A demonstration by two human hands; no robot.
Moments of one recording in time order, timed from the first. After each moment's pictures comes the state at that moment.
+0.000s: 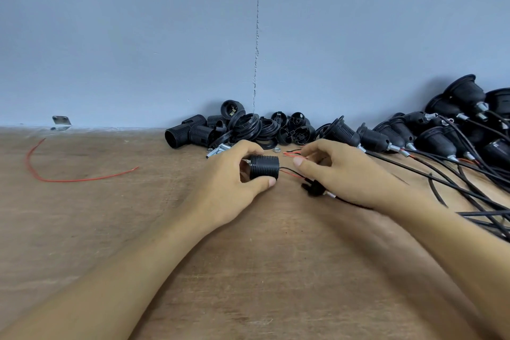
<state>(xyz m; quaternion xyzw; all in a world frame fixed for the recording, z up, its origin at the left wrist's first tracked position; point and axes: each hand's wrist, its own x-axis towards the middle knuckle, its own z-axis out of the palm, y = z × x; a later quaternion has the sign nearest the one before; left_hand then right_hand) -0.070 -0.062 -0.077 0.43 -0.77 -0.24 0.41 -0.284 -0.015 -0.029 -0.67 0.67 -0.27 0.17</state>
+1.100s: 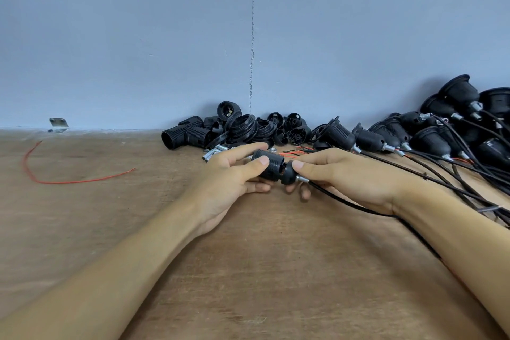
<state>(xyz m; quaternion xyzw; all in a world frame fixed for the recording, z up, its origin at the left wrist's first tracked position) -0.083 -0.047 -0.058 0.35 -0.55 -0.61 0.44 -0.290 -0.007 -0.021 -0.70 0.50 -0.27 0.43</state>
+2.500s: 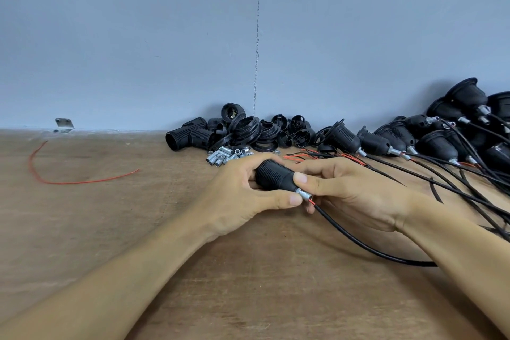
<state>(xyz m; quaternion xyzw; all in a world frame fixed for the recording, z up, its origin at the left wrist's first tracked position) -0.077 -0.039 -0.059 0.29 -0.75 -0.47 0.37 -0.291 -0.008 -0.041 -0.67 0.38 -0.34 0.54</state>
